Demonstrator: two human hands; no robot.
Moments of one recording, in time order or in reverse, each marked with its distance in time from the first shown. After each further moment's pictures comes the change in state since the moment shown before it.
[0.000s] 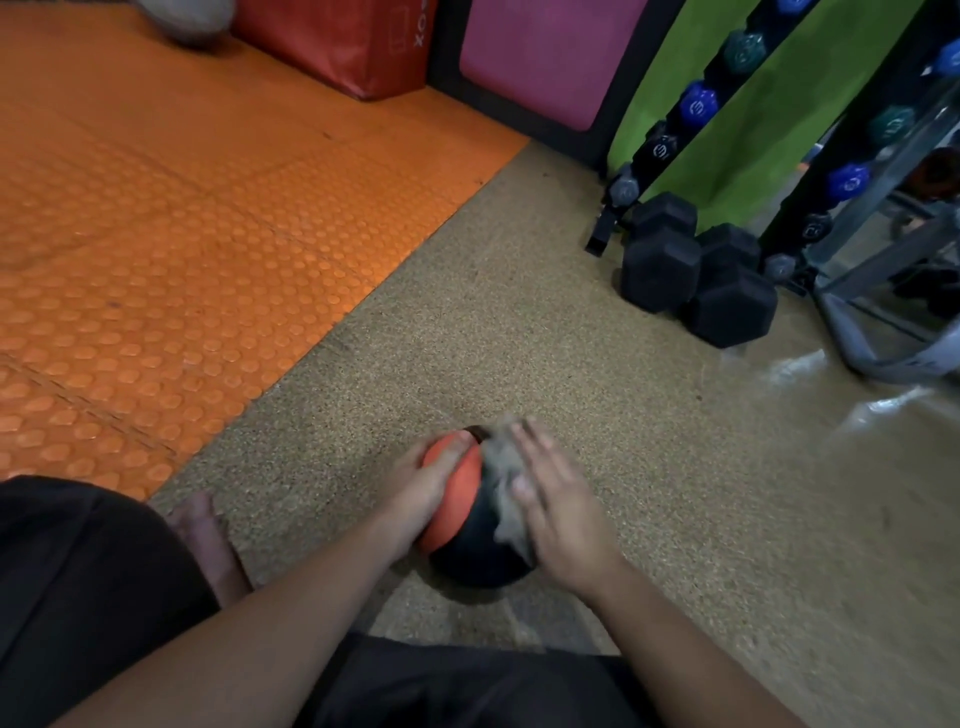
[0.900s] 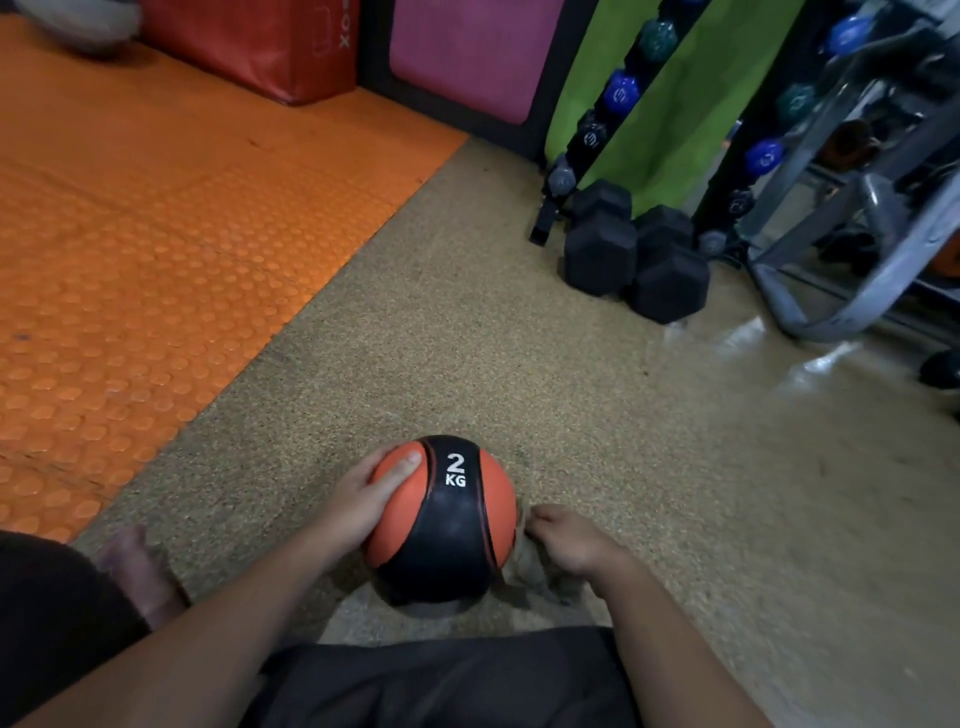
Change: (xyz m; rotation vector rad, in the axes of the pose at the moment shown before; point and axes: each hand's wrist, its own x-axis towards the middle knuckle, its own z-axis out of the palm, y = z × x) left_hand 0.002 -0.008 -0.009 0.199 -0.171 0.125; right_hand -0.037 0.066 -0.010 0.282 -0.377 0.724
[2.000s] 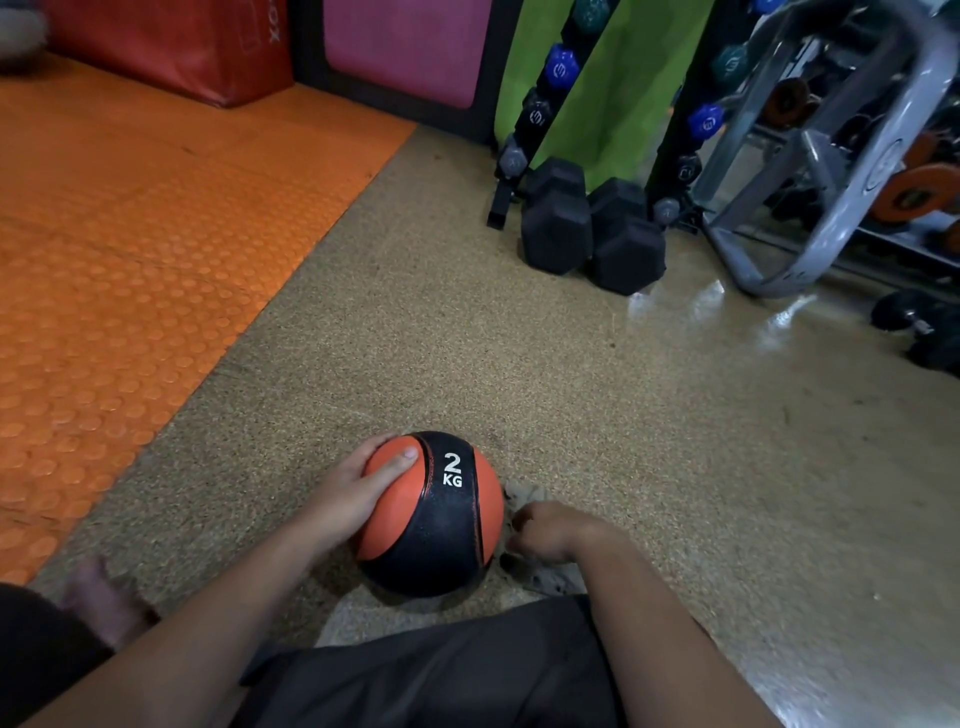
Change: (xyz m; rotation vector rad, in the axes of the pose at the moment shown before) left_hand -0.006 0.030 0.012 0.147 -0.115 0.008; right_hand -0.003 0.010 -0.002 -0.245 -0.122 0.207
